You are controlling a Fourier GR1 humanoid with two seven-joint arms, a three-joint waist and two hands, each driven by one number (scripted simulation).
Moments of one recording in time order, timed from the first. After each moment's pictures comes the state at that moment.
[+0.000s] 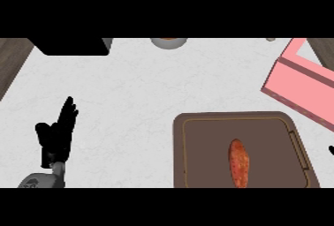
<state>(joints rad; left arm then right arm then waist) -0.06 0.29 -0.11 -1.33 0.17 0.32 0.00 0.49 -0.59 0.17 -2.34 0.60 -0.13 0.85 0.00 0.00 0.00</state>
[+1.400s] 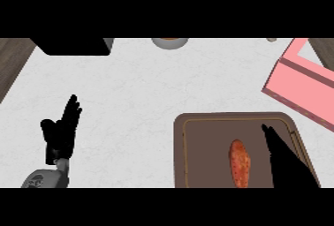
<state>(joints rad) -0.09 0.25 -0.08 -1.31 0.14 0.30 0.01 0.07 -0.28 0.44 -2.17 0.76 0.18 1.21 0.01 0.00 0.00</state>
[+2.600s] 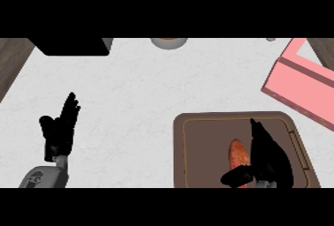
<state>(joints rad) -0.11 0.25 -0.05 -1.28 0.12 0.28 0.01 0.01 -0.06 0.32 -1.91 0.91 0.28 1.14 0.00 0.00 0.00</state>
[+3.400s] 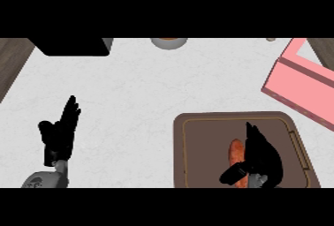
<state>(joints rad) -0.07 0.22 -0.04 -1.33 0.09 0.26 0.02 0.01 -0.01 0.27 -1.78 0.96 0.29 1.08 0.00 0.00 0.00</state>
